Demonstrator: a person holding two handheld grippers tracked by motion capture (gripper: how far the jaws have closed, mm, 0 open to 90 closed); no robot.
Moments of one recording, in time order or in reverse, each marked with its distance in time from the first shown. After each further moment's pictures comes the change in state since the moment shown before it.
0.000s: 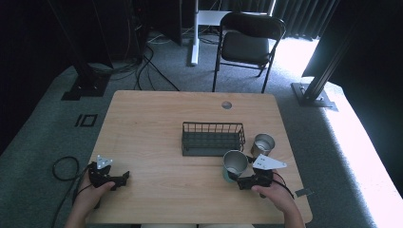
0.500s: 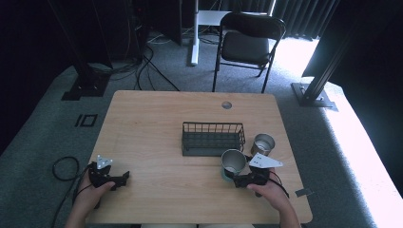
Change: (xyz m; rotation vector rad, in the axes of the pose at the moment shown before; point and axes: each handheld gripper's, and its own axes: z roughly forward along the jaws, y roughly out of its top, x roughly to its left) left arm 0.000 0.000 0.000 0.000 0.000 0.000; right arm 0.003 0.001 0.012 -0.018 -0.013 0.035
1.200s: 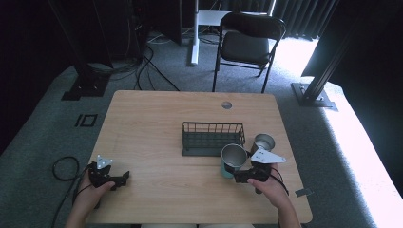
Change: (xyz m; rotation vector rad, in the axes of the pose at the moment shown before) left arm 0.000 0.000 0.000 0.000 0.000 0.000; right arm 0.004 0.025 -0.007 -0.030 -0.011 0.024
